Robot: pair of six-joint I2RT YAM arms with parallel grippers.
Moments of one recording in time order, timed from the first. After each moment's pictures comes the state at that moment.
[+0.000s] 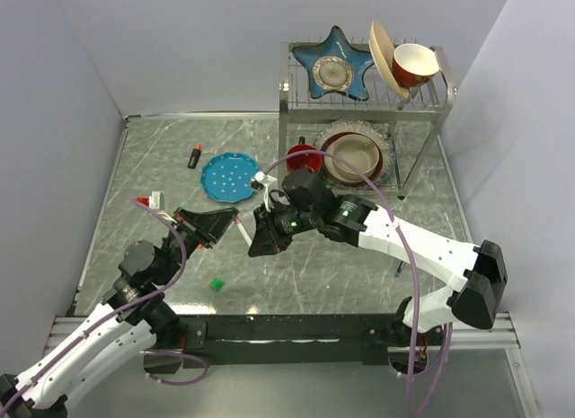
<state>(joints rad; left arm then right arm) -0.73 0.39 0.41 0.16 -0.06 -0.97 0.97 1.40 1.25 -0.42 -0.49 0.43</state>
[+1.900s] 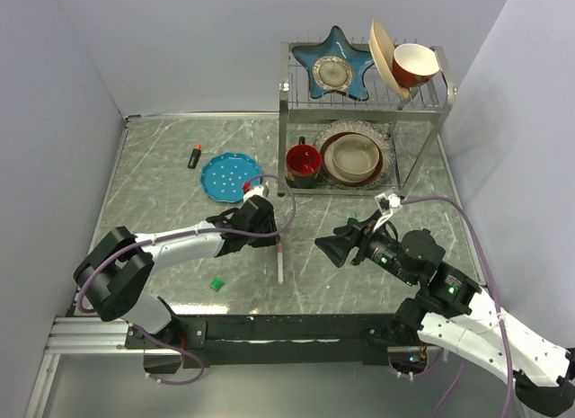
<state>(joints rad) -0.81 1.50 0.81 -0.14 -0.15 -0.82 0.88 0.49 0.62 -0.26 0.04 0.58</state>
